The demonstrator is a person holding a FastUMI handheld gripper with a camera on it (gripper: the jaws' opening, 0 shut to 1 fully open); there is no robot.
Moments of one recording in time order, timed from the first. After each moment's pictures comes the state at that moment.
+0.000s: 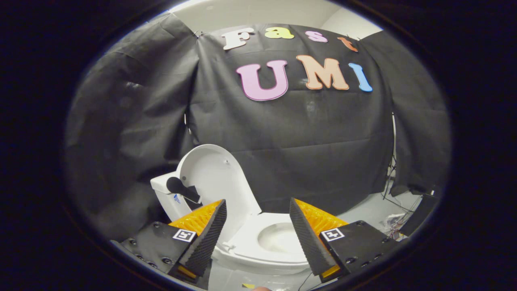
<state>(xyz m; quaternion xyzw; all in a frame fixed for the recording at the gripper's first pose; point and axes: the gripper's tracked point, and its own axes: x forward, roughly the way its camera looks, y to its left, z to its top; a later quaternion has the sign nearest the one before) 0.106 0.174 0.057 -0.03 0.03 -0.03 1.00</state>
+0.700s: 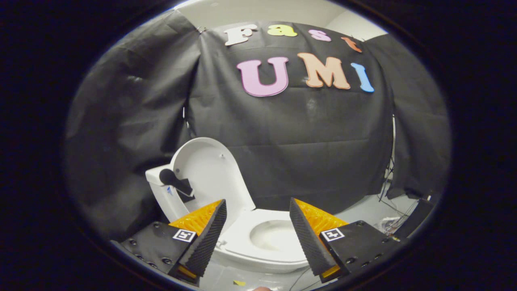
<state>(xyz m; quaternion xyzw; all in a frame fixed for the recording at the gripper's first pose) 0.106 0.160 0.045 -0.06 0.05 -0.02 1.00</state>
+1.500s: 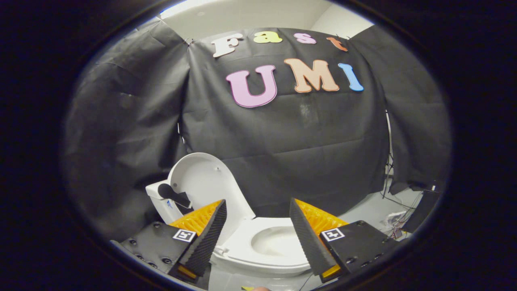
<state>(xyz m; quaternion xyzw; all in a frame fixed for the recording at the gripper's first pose) 0.101 0.143 0.071 0.01 0.00 -0.03 1.00</state>
